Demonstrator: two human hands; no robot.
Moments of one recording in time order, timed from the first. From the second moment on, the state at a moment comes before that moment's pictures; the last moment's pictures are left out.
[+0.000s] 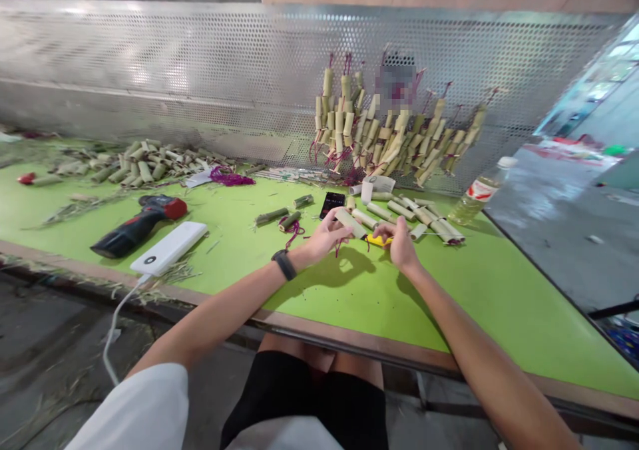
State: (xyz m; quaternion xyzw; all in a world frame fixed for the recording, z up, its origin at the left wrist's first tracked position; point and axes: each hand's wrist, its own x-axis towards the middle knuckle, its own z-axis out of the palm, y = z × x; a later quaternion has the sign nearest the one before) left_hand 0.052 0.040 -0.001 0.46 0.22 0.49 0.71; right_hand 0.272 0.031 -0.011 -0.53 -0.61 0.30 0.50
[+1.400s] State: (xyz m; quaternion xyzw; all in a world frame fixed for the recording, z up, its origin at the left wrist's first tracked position) left_hand 0.031 0.058 -0.007 0.77 0.26 0.50 0.30; right_hand 0.250 -0.005 0.024 -0.47 -0.77 0.11 0.41
